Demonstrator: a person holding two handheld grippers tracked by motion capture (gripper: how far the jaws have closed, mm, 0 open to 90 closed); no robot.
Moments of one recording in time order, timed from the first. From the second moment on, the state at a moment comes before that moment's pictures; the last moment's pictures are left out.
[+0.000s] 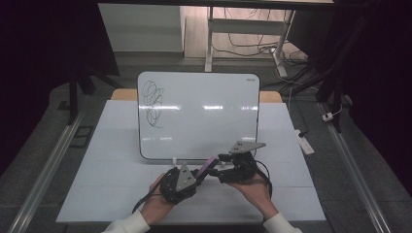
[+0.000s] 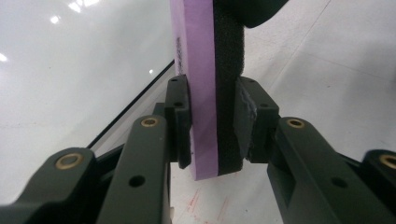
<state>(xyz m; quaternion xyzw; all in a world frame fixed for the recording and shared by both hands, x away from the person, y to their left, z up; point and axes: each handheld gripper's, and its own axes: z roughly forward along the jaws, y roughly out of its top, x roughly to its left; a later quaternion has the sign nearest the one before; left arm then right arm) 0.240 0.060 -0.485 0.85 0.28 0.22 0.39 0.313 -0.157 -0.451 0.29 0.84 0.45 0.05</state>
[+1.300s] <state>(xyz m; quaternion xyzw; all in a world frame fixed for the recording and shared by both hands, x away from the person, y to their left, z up) 0.237 0.063 -0.486 0.85 0.27 0.22 0.40 0.328 -0.163 -0.462 0.33 0.83 0.45 -0.02</state>
